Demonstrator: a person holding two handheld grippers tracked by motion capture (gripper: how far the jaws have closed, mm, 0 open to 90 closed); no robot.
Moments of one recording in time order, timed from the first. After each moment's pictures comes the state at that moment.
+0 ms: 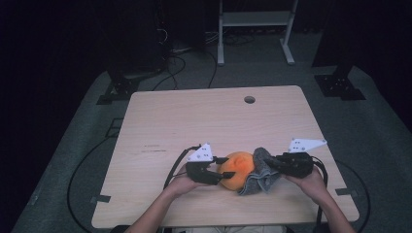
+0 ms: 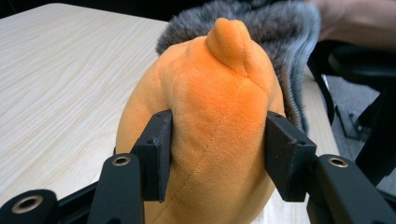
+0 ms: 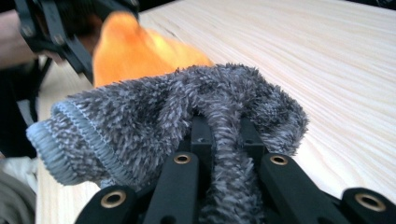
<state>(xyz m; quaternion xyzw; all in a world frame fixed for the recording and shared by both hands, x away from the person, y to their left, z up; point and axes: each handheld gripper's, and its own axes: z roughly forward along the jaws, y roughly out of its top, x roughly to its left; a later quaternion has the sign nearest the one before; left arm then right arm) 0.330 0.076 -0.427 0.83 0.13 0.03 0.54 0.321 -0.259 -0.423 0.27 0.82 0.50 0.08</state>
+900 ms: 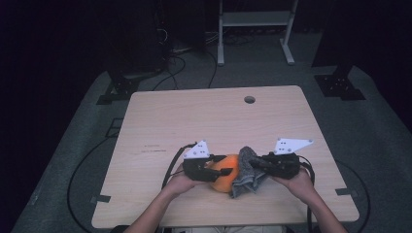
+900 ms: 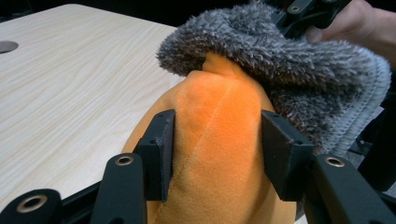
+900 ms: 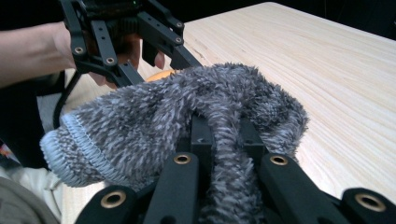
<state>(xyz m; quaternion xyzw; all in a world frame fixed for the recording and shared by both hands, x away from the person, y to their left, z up) 0.328 0.076 -0.421 0.83 0.15 0.04 0.54 0.311 -0.217 -0.403 0.22 0.81 0.53 0.08</state>
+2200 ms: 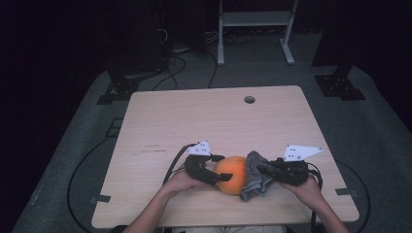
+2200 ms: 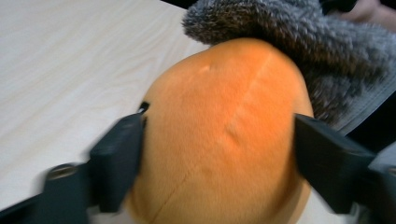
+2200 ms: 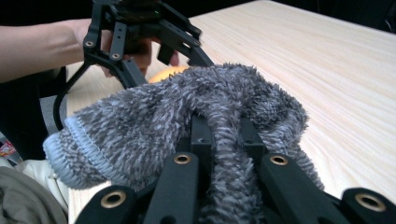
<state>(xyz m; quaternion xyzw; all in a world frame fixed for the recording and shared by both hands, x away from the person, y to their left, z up) 0.344 0.079 -0.441 0.83 0.17 -0.03 0.52 0.298 -0.237 -0.415 0.23 0.81 0.53 0.08</state>
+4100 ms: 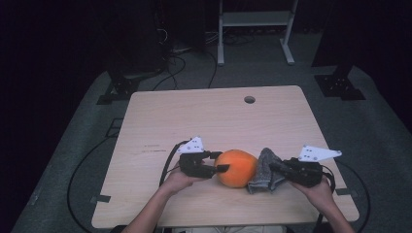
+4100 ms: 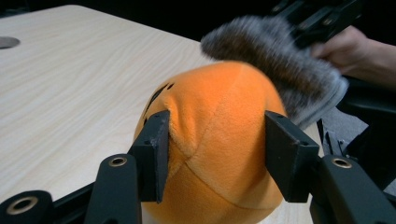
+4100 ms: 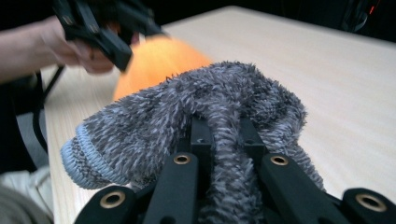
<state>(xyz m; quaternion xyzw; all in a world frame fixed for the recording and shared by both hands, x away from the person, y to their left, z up) 0.340 0.096 -0.415 0.81 0.18 0.02 0.56 0.288 -0.267 -0.407 0.27 0.78 0.54 0.12</state>
